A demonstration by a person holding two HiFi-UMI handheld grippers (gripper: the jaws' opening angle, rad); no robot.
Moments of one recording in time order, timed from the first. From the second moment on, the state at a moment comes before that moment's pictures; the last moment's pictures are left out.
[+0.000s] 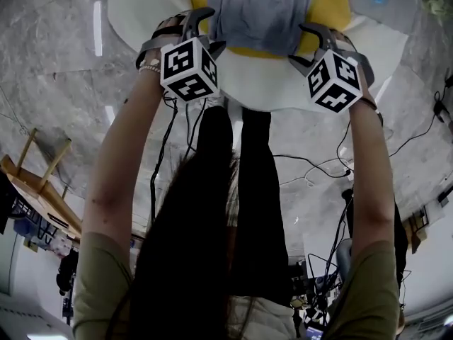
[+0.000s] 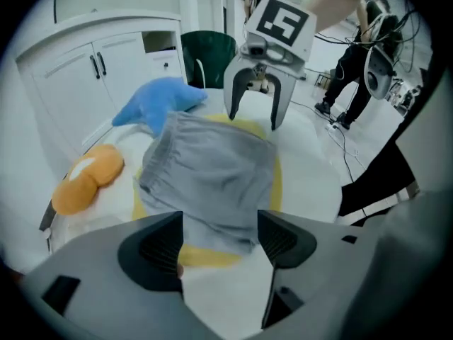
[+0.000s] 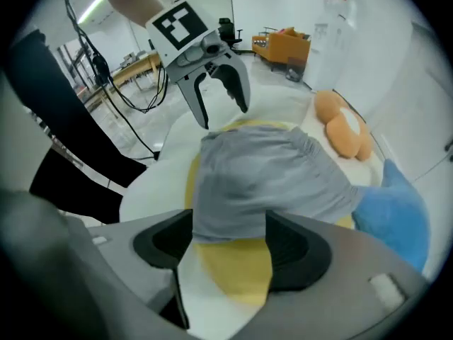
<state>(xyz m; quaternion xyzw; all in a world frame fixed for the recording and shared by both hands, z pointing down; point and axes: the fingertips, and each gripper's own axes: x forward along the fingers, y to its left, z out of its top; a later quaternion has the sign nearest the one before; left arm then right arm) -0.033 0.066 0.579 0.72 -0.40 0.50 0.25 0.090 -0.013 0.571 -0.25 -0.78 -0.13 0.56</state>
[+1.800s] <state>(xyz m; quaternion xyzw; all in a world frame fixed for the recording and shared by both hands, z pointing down) -0.055 0.029 0.631 0.77 -0.28 0.50 0.29 0.048 -0.082 0.609 -0.32 -0.73 -0.14 0.59</state>
